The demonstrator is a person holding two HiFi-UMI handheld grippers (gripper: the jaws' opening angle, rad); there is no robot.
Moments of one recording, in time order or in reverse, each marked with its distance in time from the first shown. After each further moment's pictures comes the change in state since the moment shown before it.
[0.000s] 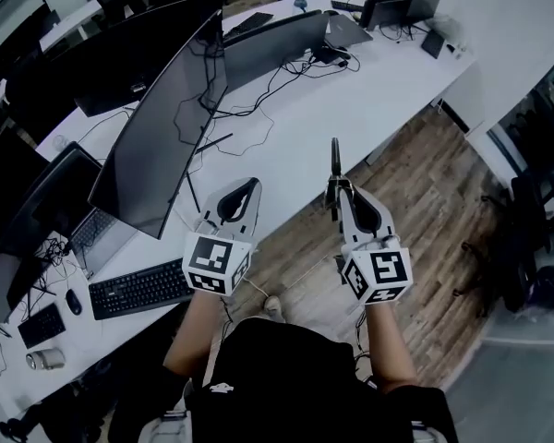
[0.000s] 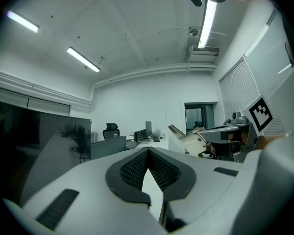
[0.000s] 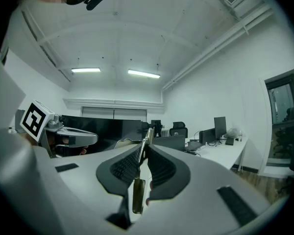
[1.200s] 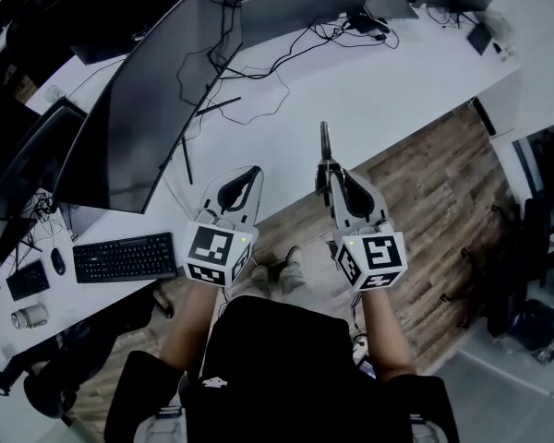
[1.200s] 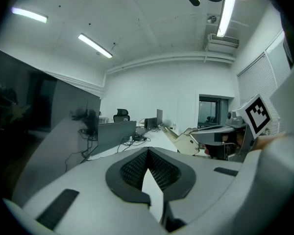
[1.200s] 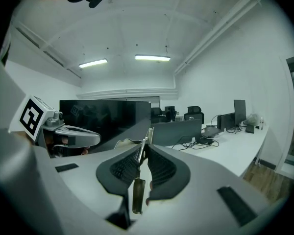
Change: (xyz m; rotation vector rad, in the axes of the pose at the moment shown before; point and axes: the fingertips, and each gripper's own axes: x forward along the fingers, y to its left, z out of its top) left arm 0.063 0.030 -0.073 -0.107 0.137 0.126; right arm 0.101 -0.020 -0.069 0.015 0.160 0.193
